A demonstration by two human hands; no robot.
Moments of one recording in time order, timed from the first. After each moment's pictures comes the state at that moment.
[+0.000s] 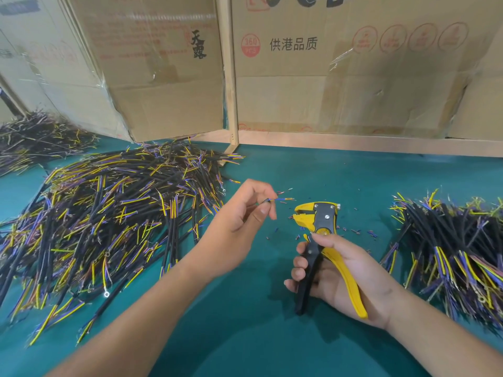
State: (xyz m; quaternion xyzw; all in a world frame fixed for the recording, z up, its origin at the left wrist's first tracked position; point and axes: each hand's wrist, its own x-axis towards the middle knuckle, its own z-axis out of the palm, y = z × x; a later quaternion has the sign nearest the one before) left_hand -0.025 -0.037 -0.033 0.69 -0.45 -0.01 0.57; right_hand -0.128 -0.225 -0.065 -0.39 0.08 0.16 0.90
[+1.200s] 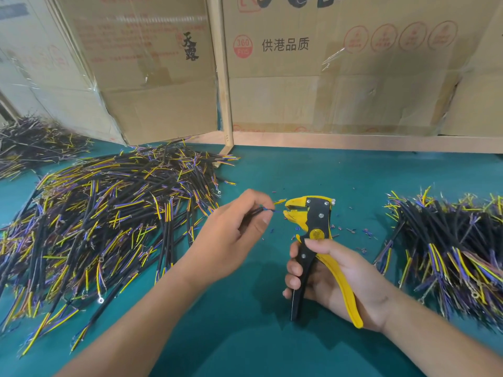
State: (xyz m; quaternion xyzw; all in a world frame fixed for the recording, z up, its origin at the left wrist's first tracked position) left_hand -0.028 -0.035 -0.031 0.74 -0.47 0.12 0.46; right_hand -0.135 -0.219 -0.056 -0.44 0.02 0.17 0.88
